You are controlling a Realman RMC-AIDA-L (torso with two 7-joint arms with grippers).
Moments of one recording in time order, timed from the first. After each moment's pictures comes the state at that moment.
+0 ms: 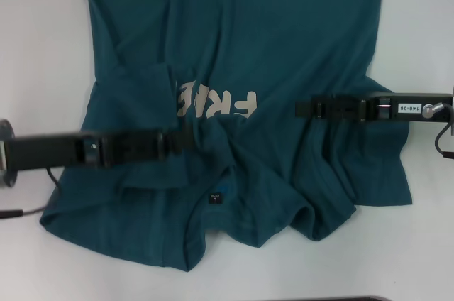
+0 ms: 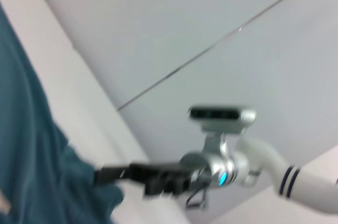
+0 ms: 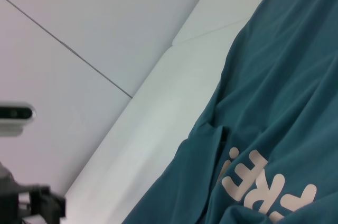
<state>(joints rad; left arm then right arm) -0.45 -2.12 -2.50 -0.68 -1.11 1.93 -1.97 0.48 2.03 -0.80 -0.50 -1.94 -1.52 1.84</state>
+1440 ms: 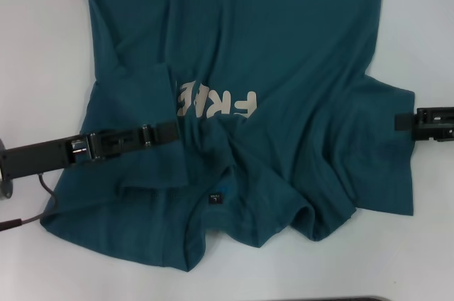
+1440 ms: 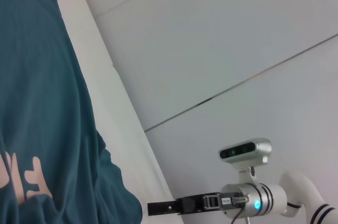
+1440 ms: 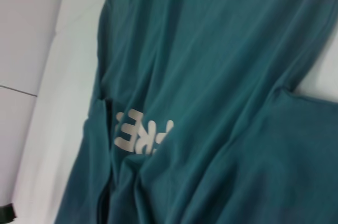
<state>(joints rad) -0.41 -2.11 -2.61 -0.57 -1.08 1.87 -1.99 0.42 1.88 -0.64 -0.60 -2.20 -1.66 2.24</state>
